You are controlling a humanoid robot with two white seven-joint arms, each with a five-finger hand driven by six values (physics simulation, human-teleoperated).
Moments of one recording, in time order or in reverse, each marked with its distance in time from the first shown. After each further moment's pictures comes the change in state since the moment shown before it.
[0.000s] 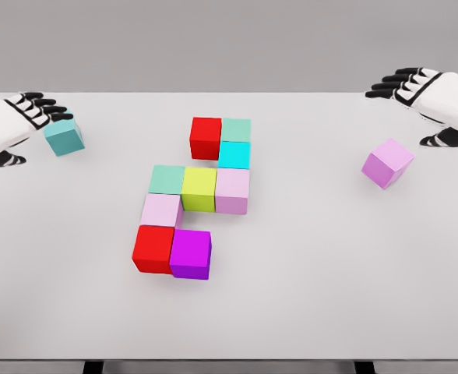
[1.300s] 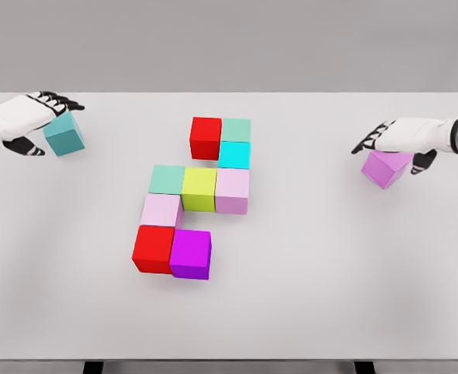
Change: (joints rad) left arm -0.350 -0.202 -0.372 0.489 0.091 0.000 0.007; right arm -0.443 0.081 0.676 0.492 0.215 0.002 0.058
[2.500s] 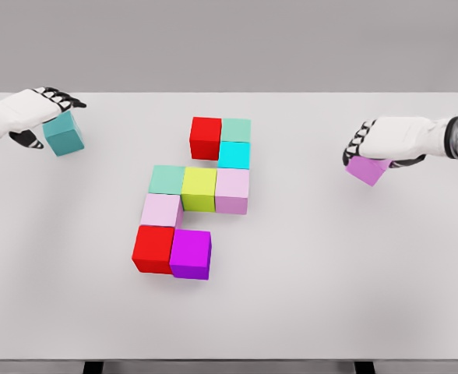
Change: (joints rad) left arm -0.091 -0.103 -0.009 0.164 -0.159 0.000 -0.019; right arm 0.040 -0.104 -0.003 -0.333 0.019 -0.004 -0.005
